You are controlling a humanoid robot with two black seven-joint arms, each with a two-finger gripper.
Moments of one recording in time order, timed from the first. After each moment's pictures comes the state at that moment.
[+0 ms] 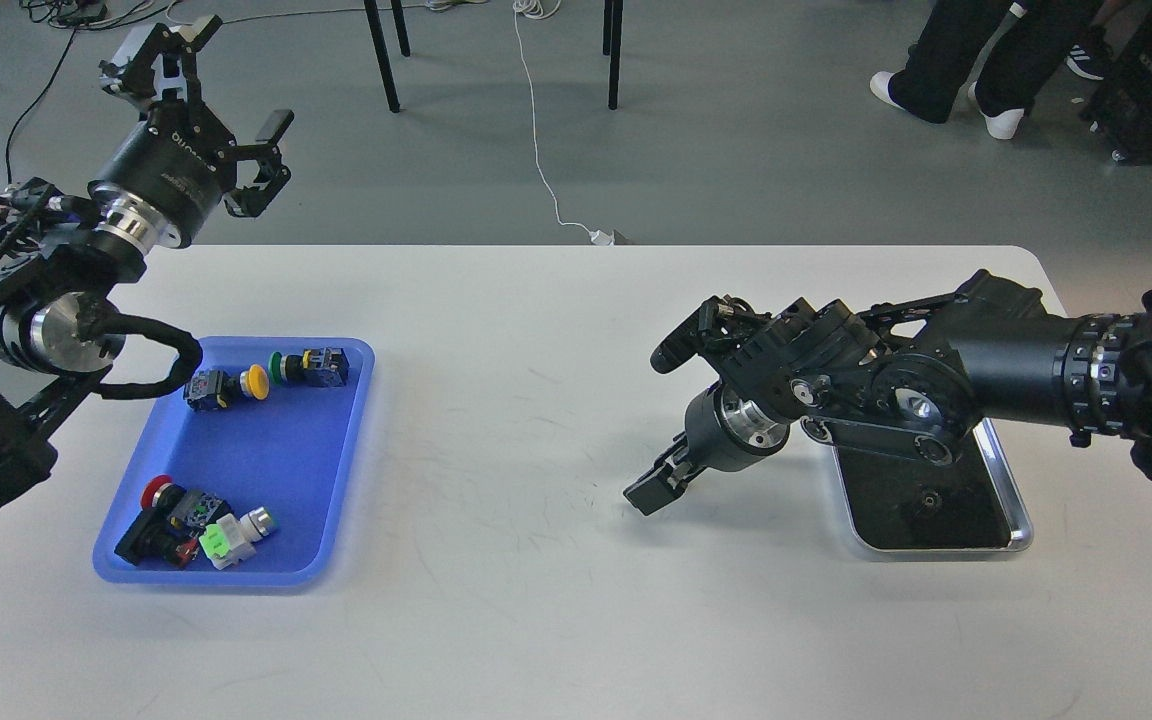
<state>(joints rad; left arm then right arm) -0.78 0.57 -0.69 -0.96 0.06 -0.26 -0.35 1.38 -0.12 -0.58 0.97 -1.24 0.42 0.26</state>
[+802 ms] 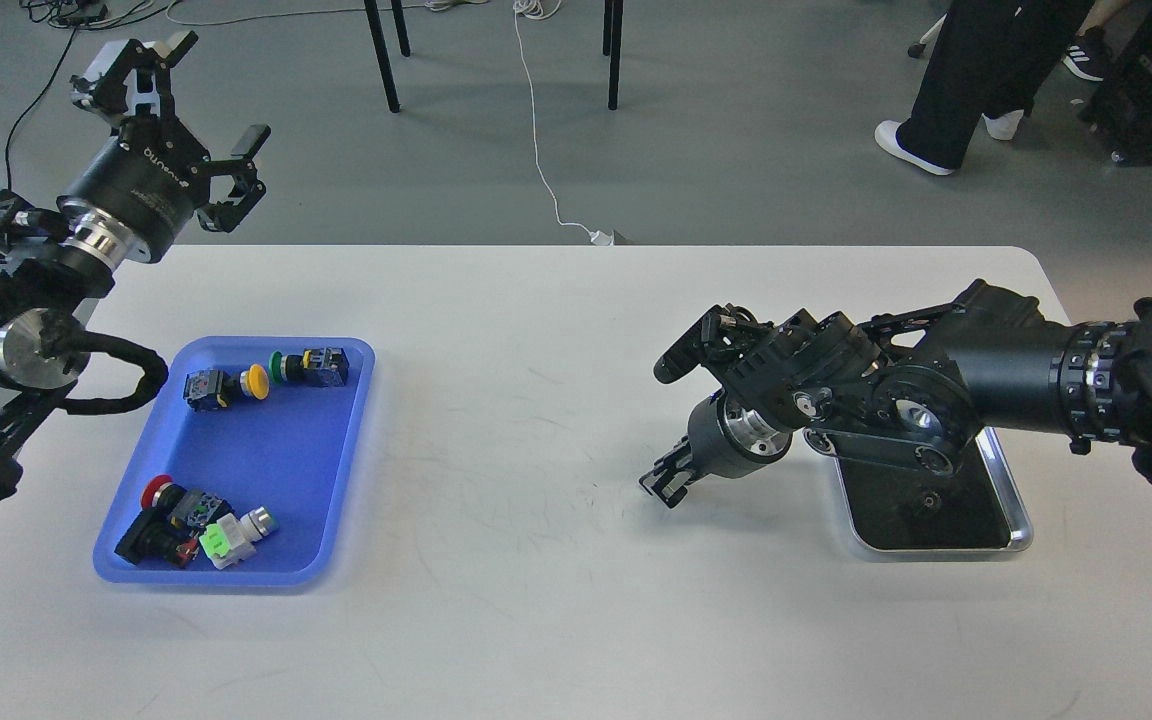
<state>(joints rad) -0.75 0.61 -0.69 -0.96 0.06 -0.32 -0.36 1.37 -0.12 -0.60 0.98 -1.24 0.38 0.25</state>
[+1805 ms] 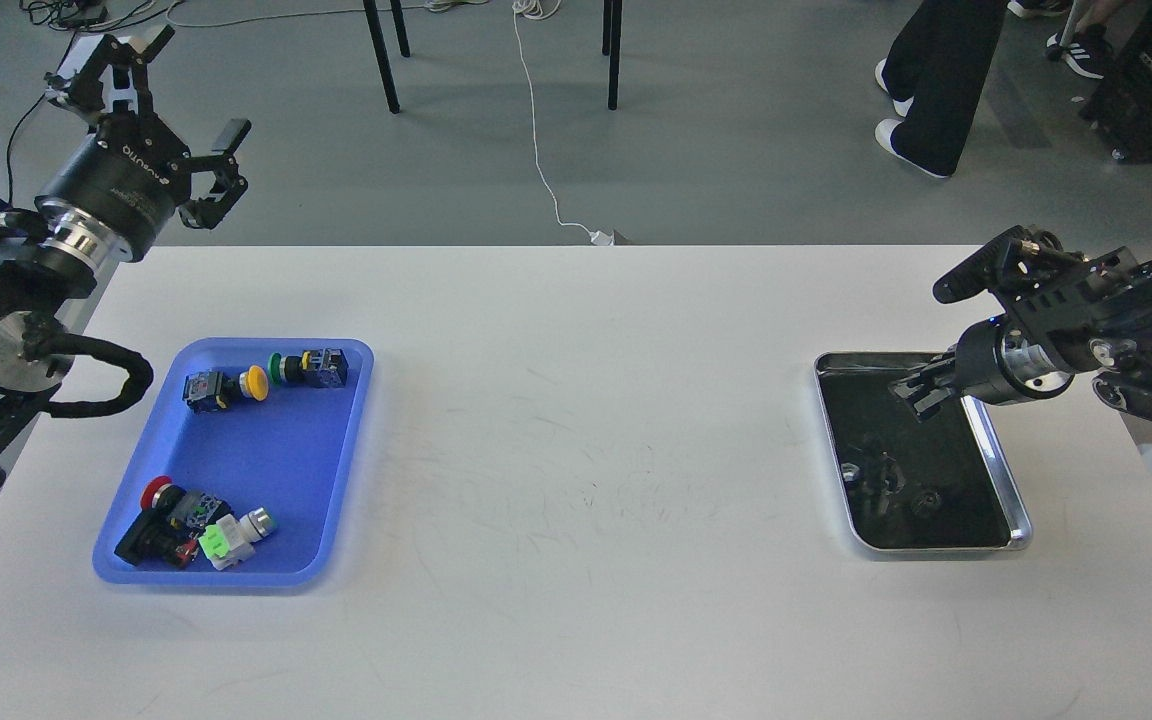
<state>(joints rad) -0.74 0.64 -0.69 -0.97 0.06 -0.32 -0.39 1.34 -0.63 -0.59 1.01 -1.46 0.27 0.25</state>
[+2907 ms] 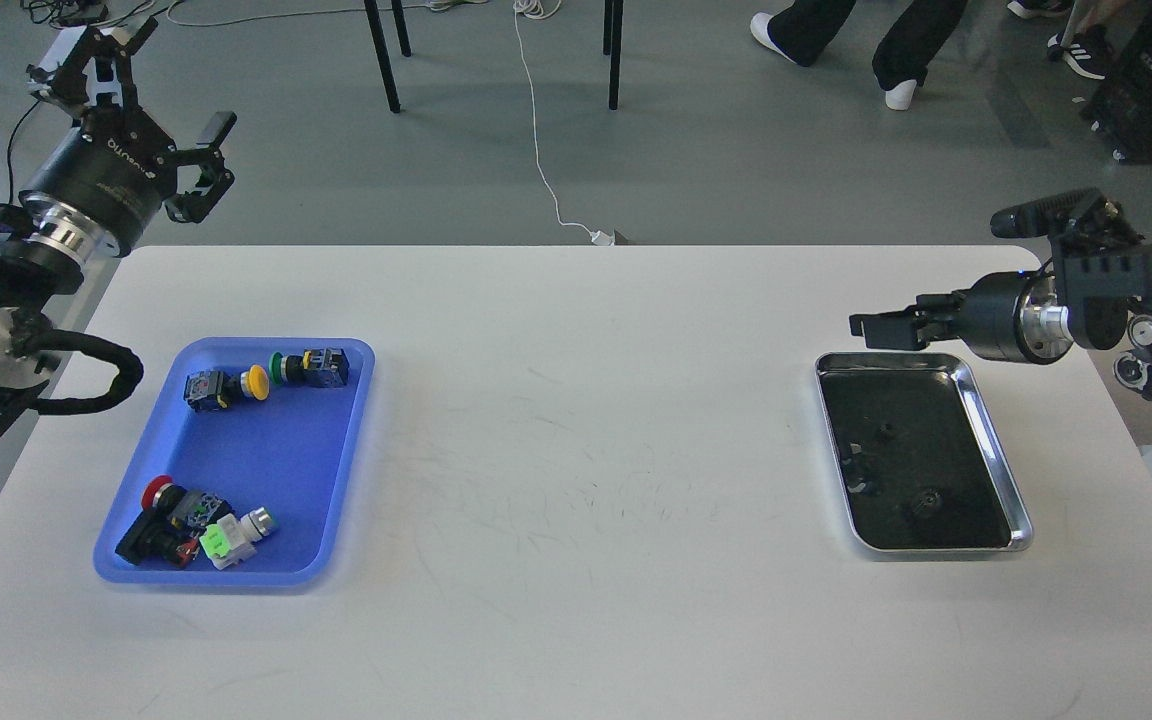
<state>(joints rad) -0.74 0.67 -0.69 -0.97 0.06 -0.30 -0.38 1.20 -0.75 -0.11 1.06 -1.30 0.24 0.25</state>
